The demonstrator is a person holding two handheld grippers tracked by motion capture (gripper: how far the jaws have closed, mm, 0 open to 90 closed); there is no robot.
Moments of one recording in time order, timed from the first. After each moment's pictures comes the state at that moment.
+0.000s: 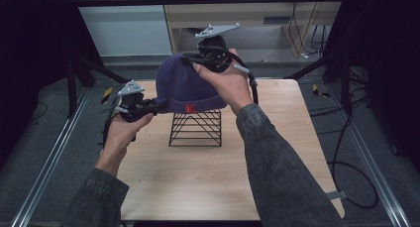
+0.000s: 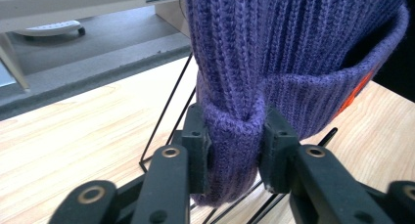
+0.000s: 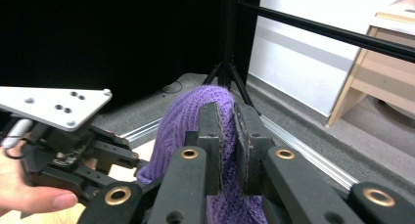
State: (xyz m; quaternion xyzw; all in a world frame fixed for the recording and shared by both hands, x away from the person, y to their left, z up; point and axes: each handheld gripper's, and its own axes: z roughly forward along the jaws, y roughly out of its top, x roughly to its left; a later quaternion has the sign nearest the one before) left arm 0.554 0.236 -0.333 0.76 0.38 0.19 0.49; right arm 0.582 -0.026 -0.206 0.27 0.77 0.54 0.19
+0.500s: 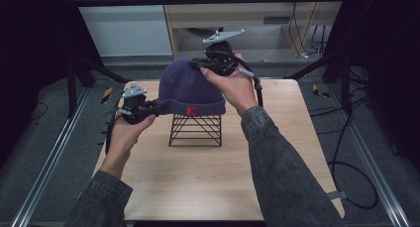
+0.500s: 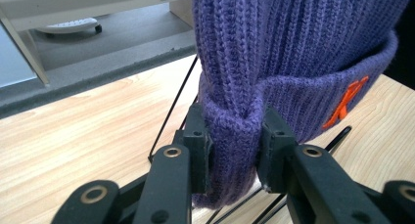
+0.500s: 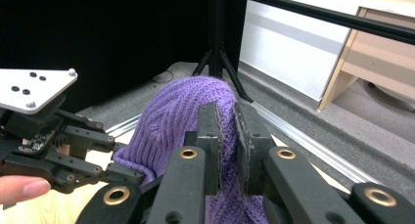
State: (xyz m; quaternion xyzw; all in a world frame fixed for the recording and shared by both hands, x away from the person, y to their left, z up) left arm 0.552 0.232 -0.342 0.76 0.39 0.20 0.48; right arm 0.591 -0.039 -0.226 0.29 0.78 0.52 0.19
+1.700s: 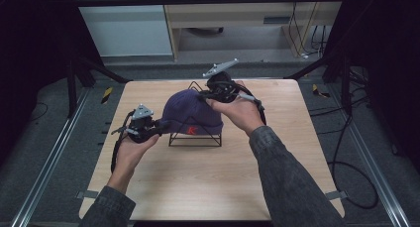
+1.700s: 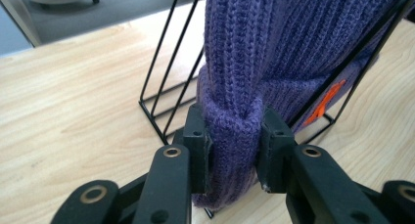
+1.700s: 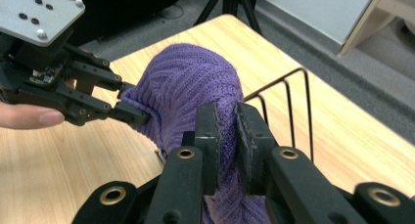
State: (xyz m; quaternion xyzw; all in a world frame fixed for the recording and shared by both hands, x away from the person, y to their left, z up) left arm 0.535 0.231 -0.405 0.78 0.39 0.20 0.44; right arm 0.572 -0.044 -0.290 0.28 0.84 0.43 0.14
